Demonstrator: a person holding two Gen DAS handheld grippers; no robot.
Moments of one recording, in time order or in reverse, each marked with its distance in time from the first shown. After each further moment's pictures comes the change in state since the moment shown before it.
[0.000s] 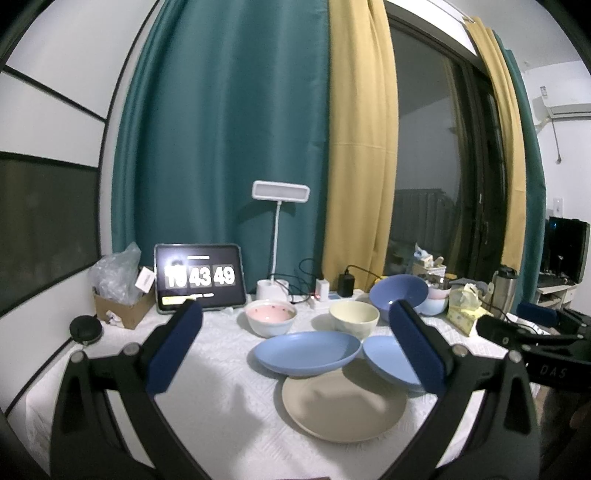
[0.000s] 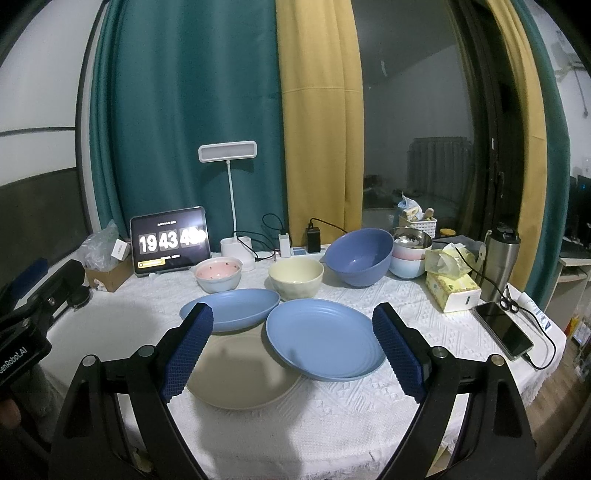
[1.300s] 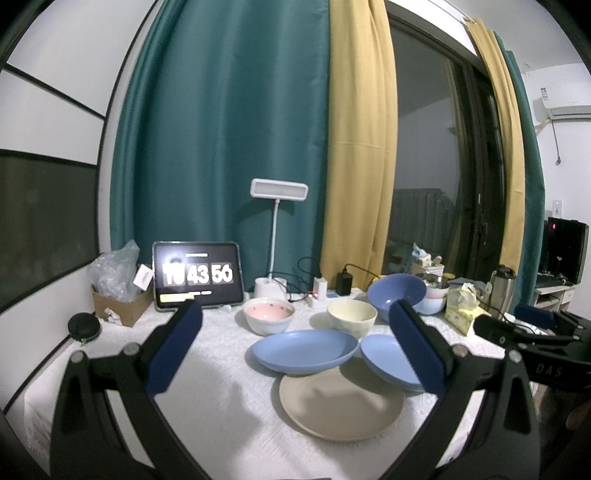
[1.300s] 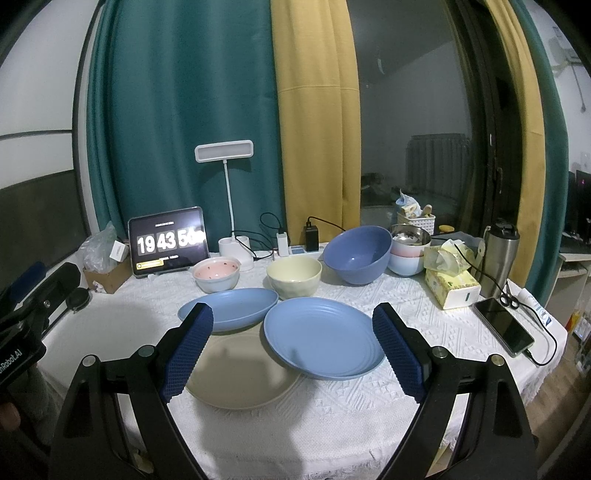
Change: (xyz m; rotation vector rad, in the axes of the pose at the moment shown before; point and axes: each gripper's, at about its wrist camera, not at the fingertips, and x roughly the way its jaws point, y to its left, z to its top) left arm 0.000 0.001 0.001 -0.010 0.001 -0.005; right arm 0.001 -0.003 0.001 0.005 0.003 0.003
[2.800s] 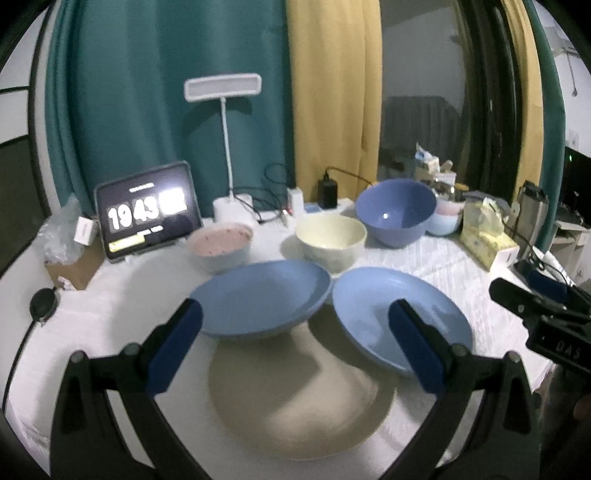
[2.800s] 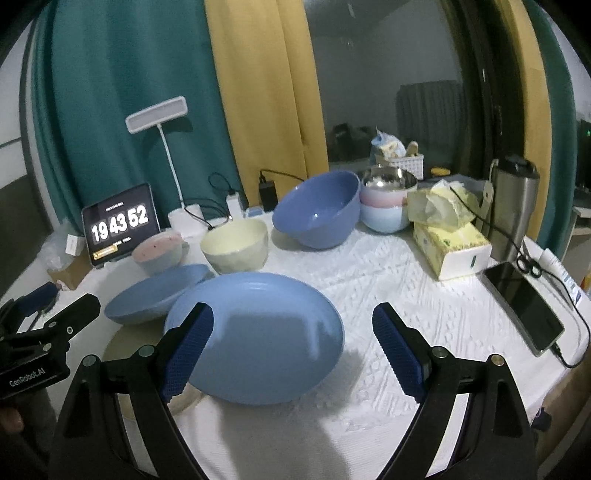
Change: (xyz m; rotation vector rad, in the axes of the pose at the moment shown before) left arm 0.150 -0.103 -0.045 0.103 0.394 0.030; right arm 0.118 -0.114 -0.022 0.121 0.181 0.006
